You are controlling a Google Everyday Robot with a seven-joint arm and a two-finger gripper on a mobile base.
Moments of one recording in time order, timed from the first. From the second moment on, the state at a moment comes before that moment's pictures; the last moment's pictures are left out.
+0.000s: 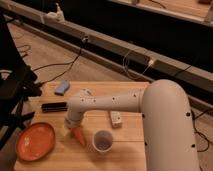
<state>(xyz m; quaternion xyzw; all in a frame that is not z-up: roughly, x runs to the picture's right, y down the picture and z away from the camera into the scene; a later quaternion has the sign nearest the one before) -0.199 0.235 0.818 -0.45 -0.02 0.37 0.81</state>
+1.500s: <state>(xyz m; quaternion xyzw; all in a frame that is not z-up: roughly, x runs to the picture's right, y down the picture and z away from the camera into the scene) -0.219 0.040 0.726 -0.43 -0.32 0.50 0.68</state>
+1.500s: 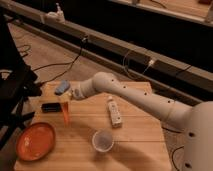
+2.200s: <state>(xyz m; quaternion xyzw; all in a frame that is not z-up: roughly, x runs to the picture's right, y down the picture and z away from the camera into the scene) -0.225 0.073 0.725 -0.47 -0.30 0.47 0.68</state>
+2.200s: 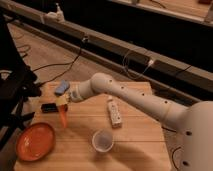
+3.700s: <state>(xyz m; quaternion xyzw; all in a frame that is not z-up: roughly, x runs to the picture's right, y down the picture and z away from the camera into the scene) -0.380 0.155 0.713 -0.55 -0.36 0.38 0.65</state>
